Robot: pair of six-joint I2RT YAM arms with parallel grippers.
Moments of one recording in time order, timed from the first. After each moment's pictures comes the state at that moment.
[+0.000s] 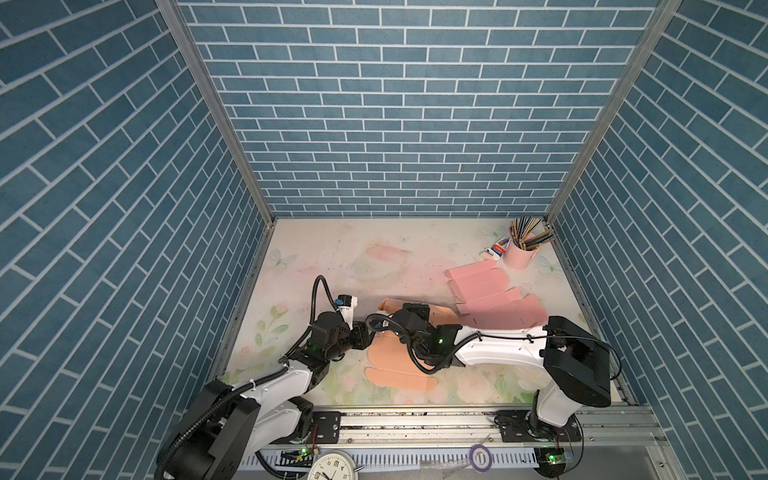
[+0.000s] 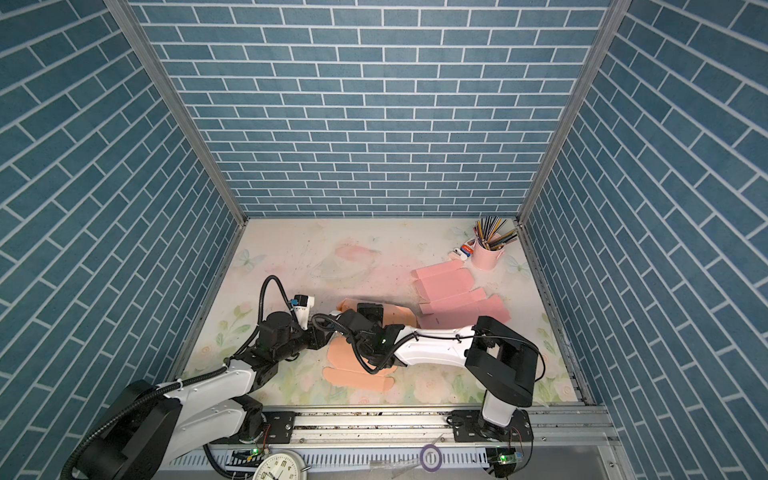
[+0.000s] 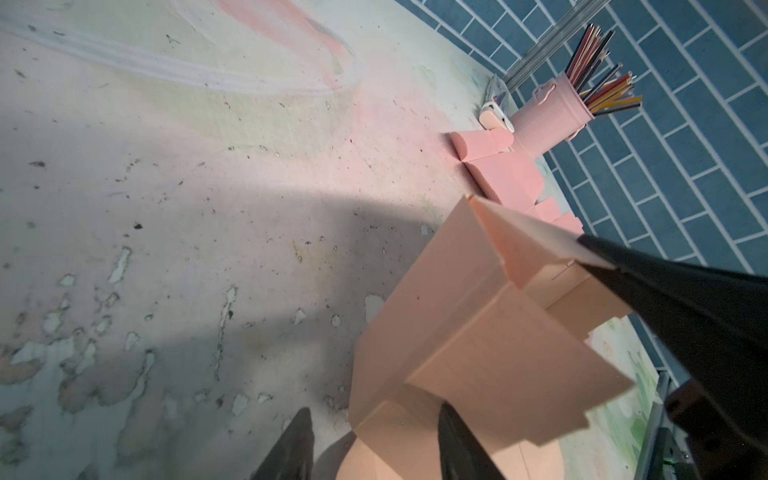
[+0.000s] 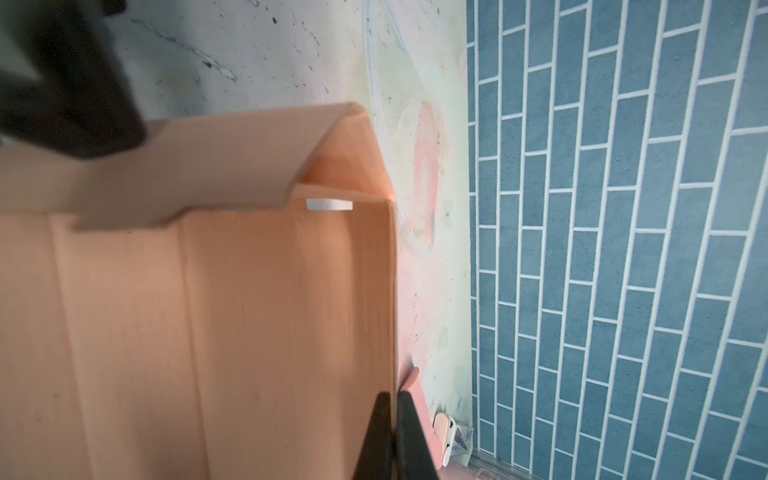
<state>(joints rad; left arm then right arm) -0.47 1.11 0.16 0.45 0.29 -0.55 1.24 1.69 0.97 -0.02 0.77 -0.80</state>
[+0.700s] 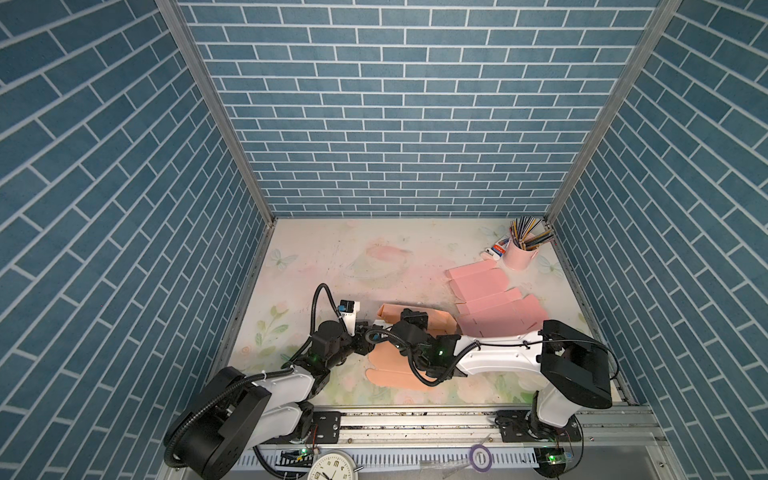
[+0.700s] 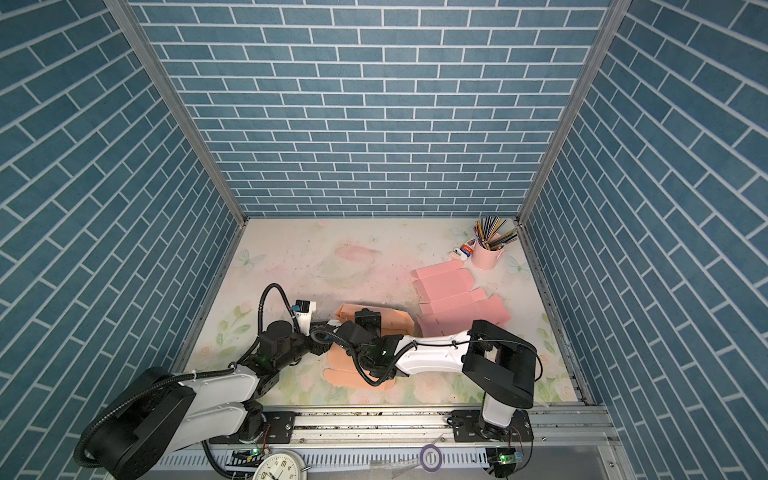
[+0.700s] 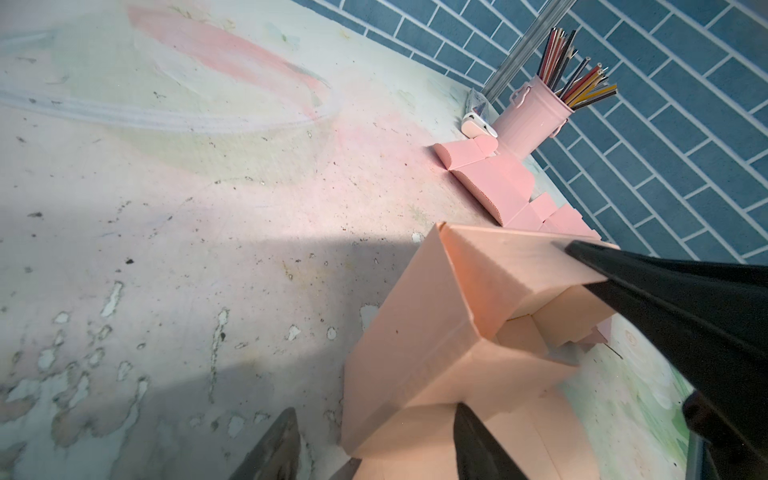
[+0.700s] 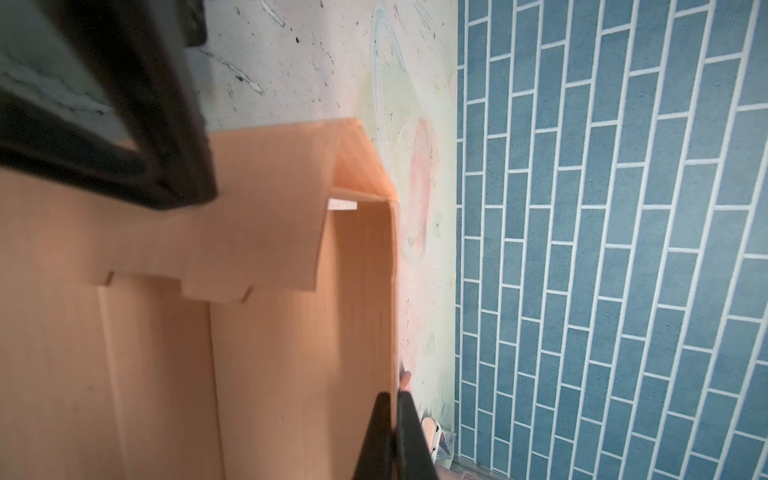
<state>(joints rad) -0.51 1.19 0.07 0.73 0.23 -0.47 1.29 1.69 0.91 0.08 0.83 -0.84</state>
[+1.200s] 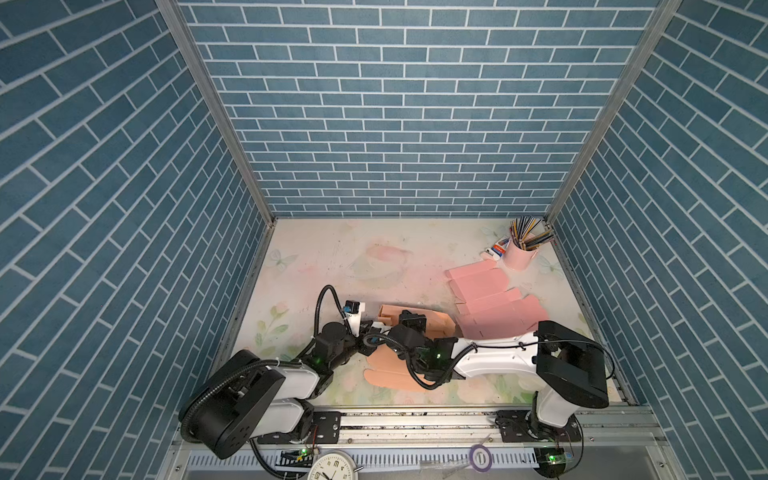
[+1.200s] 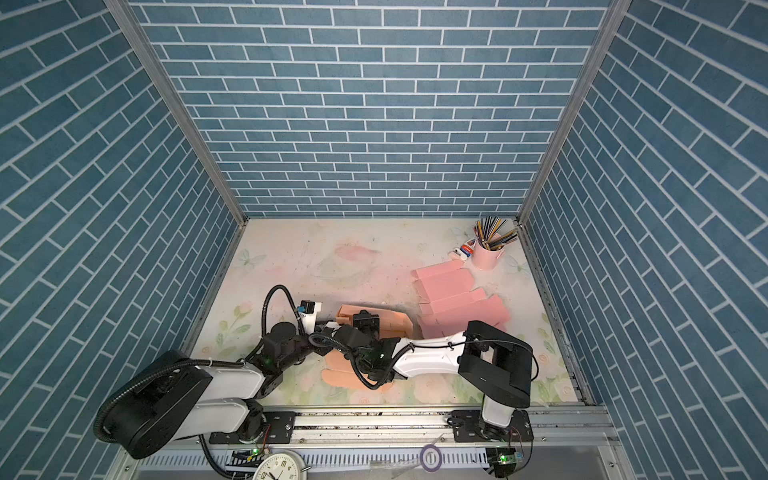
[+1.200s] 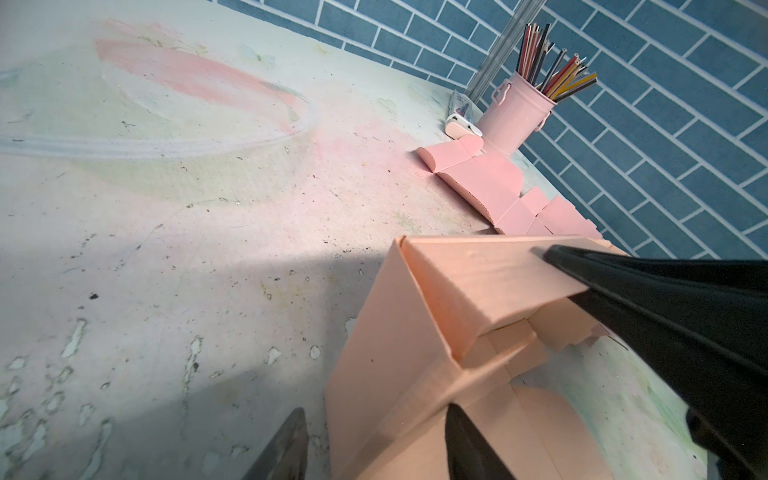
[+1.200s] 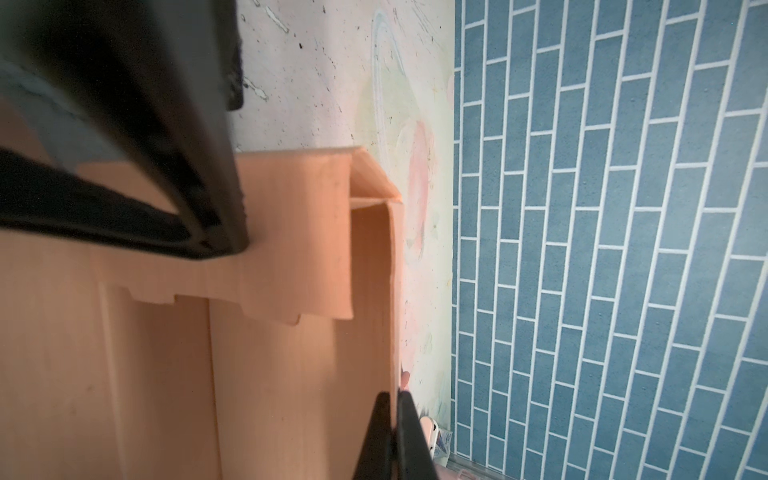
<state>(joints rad) -0.56 1.32 0.07 0.89 0.20 -0.42 1.31 1.71 0.91 0.10 0.85 -0.84</state>
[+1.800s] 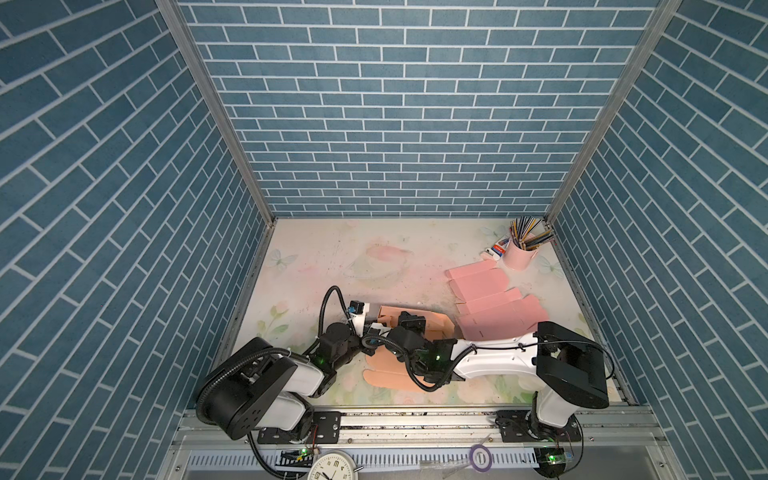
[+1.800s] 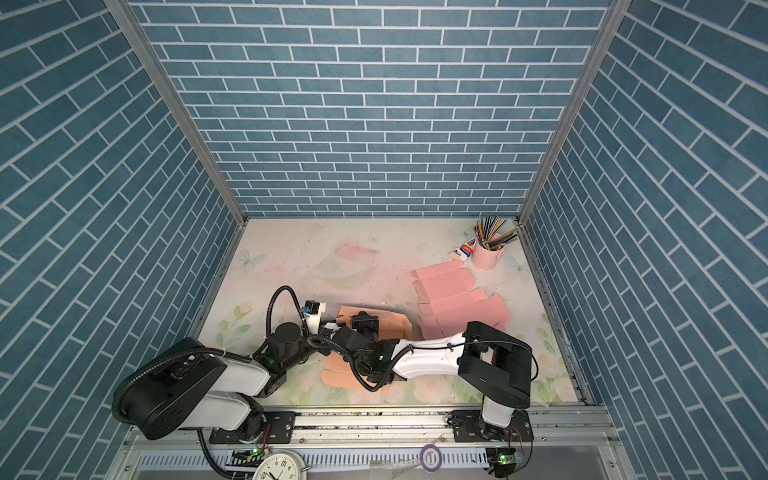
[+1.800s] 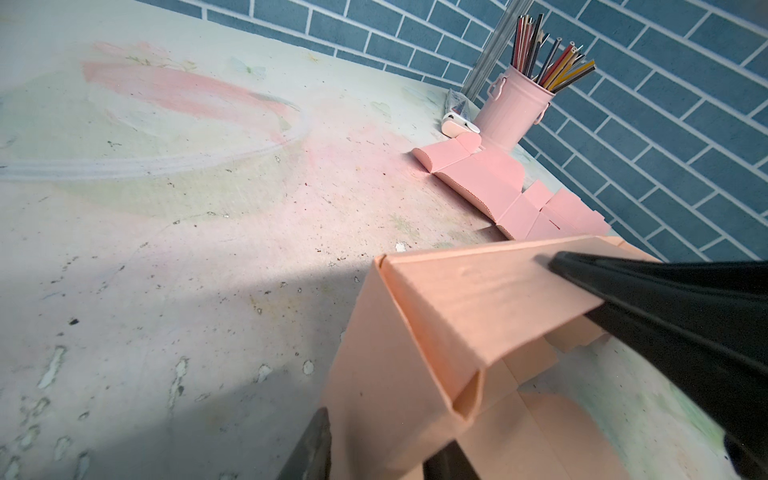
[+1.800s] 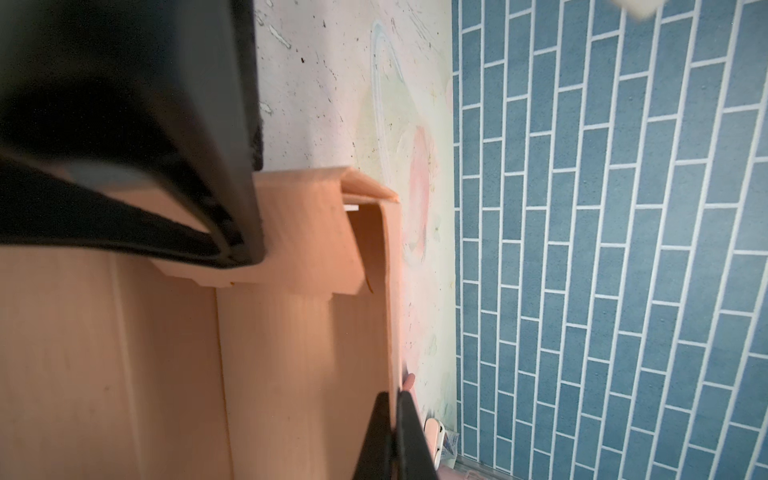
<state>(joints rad) -0.60 1.41 0.08 0.99 0.15 -0.39 1.32 1.71 0.91 0.10 0.85 -0.79</state>
